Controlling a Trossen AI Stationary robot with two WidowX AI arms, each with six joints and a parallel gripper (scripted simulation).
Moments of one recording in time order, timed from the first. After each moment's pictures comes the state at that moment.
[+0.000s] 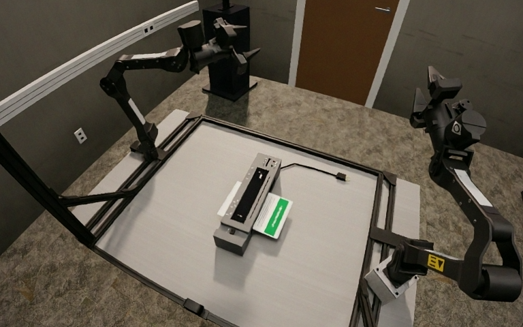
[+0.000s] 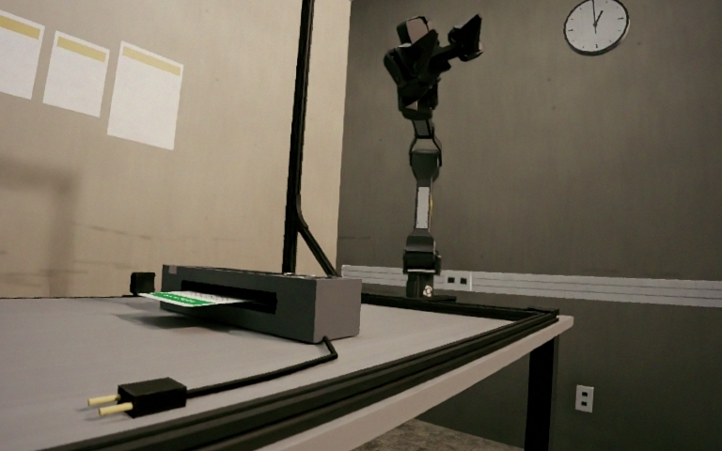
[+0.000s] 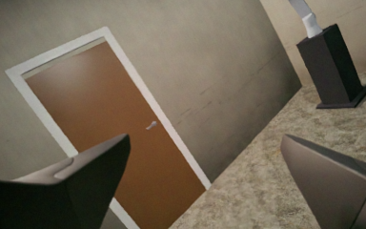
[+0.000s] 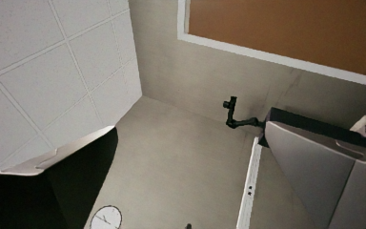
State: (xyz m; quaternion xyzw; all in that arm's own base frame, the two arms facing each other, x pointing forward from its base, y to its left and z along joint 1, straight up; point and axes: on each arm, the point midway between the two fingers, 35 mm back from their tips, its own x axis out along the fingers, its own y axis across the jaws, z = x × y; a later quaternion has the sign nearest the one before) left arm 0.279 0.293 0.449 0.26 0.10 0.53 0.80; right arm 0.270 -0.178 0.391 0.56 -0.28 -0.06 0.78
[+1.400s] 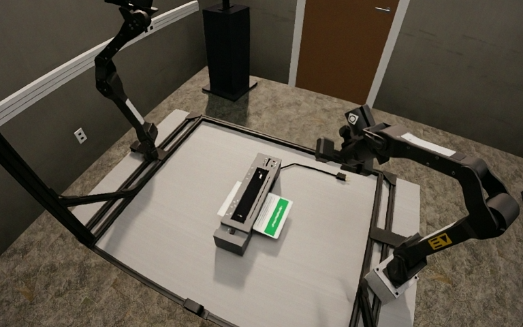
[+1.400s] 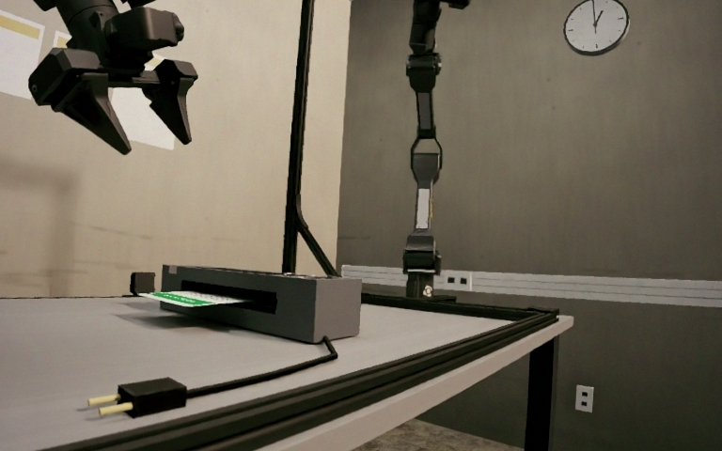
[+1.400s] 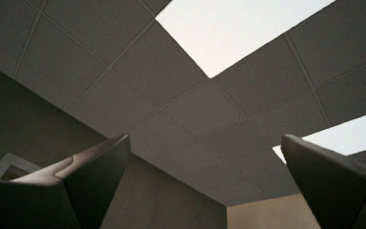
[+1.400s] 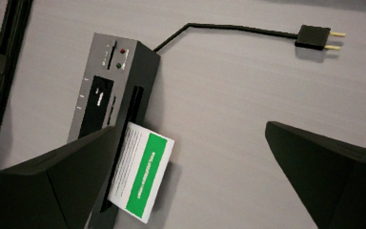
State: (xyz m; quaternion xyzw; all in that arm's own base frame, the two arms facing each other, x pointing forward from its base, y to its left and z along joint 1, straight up) left arm 0.132 0.131 0.745 0.21 -0.50 0.39 0.74; right arm 0.340 0.006 0.143 0.29 0.46 -0.12 0.83
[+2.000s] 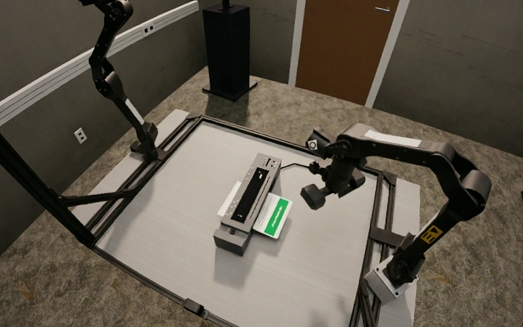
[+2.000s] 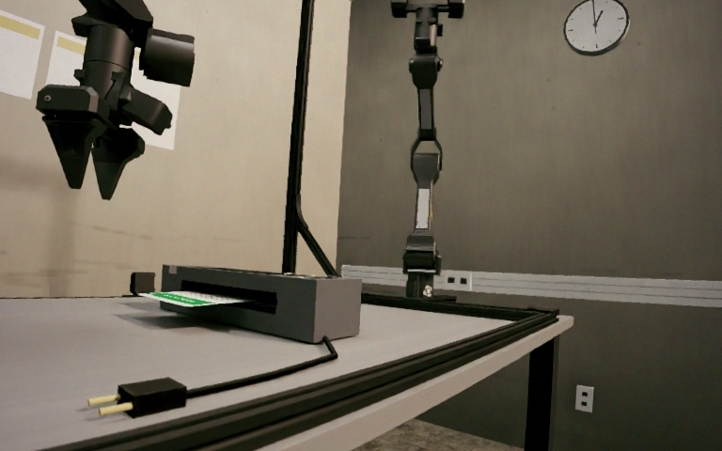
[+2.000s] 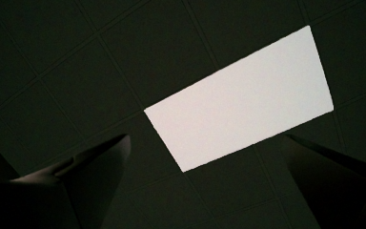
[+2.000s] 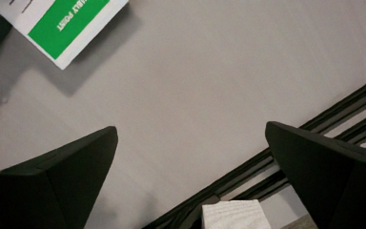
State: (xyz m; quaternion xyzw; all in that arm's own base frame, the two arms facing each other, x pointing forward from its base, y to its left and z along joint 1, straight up) left arm 0.035 0.035 0.795 0.23 -0.68 0.26 0.65; right arm 0.267 0.073 0.100 0.01 0.70 0.00 0.71
